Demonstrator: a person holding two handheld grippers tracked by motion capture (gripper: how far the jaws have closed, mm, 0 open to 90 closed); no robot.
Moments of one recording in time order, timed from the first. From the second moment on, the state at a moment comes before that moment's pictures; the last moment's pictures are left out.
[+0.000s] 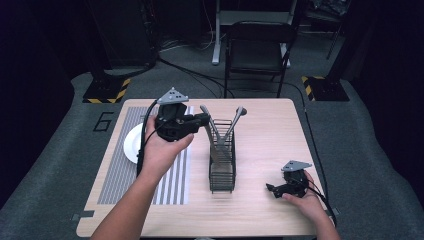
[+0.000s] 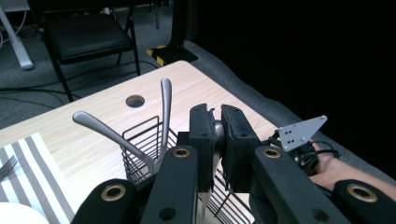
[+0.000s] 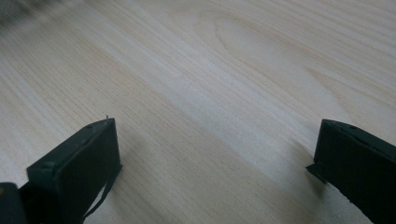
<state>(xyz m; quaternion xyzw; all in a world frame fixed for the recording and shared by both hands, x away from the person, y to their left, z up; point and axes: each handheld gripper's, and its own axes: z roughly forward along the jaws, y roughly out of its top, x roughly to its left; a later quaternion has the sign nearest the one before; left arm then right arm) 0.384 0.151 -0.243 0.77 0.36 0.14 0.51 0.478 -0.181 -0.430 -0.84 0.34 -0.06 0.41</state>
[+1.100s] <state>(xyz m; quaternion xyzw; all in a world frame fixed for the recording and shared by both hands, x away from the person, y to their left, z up) 0.374 0.202 -0.244 0.75 0.40 0.15 0.51 0.478 -0.182 -0.430 -0.84 0.34 -0.06 0.41</state>
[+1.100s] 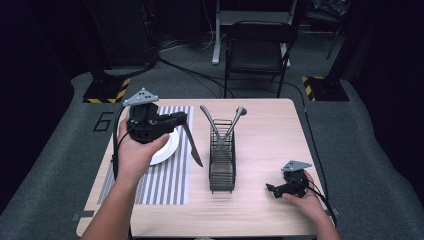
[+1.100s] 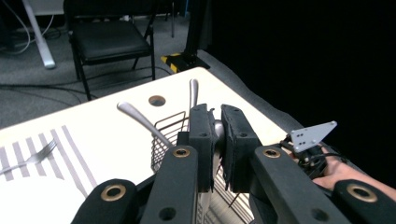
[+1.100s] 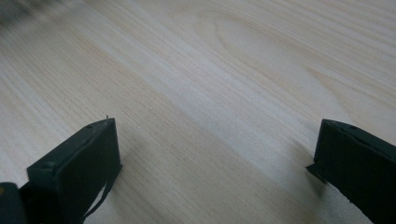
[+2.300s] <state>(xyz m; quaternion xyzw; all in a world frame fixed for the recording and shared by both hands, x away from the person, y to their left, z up) 0.396 0.250 -0.316 0.72 0.49 0.14 0.48 0.478 -0.182 -0.430 -0.84 0.34 -0.06 0.41</state>
